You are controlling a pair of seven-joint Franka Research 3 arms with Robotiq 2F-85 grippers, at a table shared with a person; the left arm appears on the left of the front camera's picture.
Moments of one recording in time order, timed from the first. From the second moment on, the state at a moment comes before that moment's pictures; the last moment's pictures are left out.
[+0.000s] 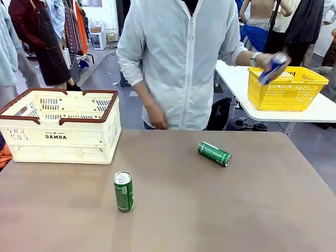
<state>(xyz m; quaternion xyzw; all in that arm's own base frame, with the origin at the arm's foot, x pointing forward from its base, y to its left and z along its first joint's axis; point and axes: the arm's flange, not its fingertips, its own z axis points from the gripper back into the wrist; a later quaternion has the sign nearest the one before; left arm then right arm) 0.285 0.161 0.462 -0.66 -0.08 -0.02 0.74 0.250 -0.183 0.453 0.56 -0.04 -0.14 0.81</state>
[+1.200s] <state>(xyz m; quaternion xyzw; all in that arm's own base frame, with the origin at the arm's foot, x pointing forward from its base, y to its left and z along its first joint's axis) 0.346 -0.188 0.575 -0.18 0.15 0.06 0.97 0.246 -0.182 0.460 0.56 -0.04 -0.14 0.81</state>
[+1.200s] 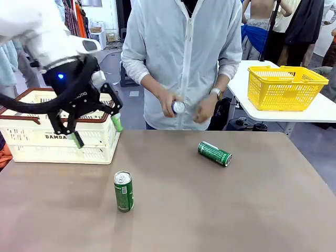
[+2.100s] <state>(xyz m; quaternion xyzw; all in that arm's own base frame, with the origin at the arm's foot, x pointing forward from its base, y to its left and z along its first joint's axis) 0.318 0.036 0.594 -0.29 0.14 0.13 0.94 0.246 -0.182 0.460 0.56 -0.04 -0.14 0.81</state>
